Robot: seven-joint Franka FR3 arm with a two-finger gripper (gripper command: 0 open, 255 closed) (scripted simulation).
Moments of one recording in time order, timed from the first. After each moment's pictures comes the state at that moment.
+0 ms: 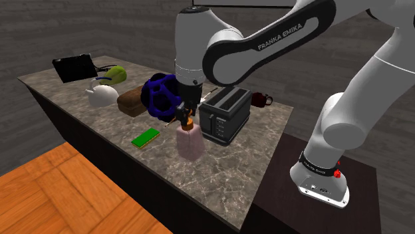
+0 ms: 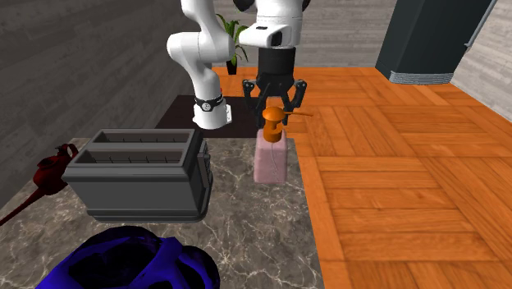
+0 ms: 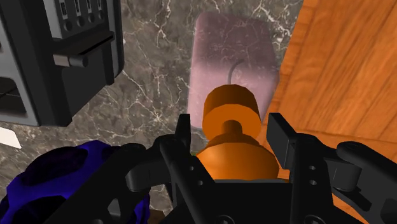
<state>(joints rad) 0.08 -0.23 0.50 -2.26 -0.01 2.19 0.36</state>
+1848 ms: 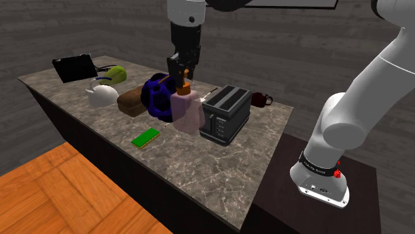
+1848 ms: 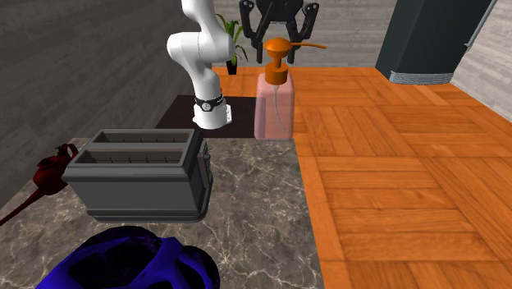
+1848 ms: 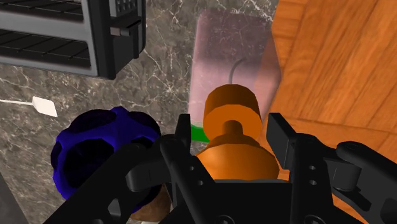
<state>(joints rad) 0.07 -0.27 0.47 -1.92 0.01 1.81 0.32</state>
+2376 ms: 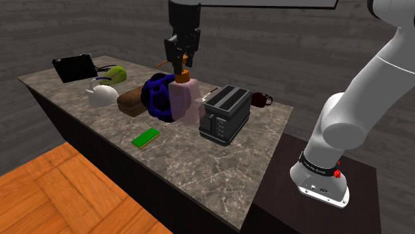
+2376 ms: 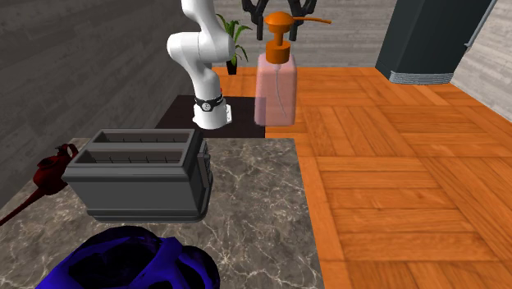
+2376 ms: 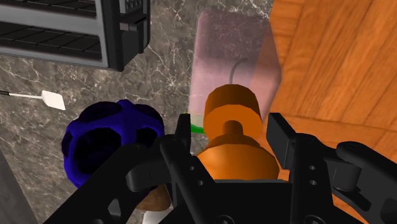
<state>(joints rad) 0.07 -0.25 0.47 -1.79 0.00 1.71 0.32</state>
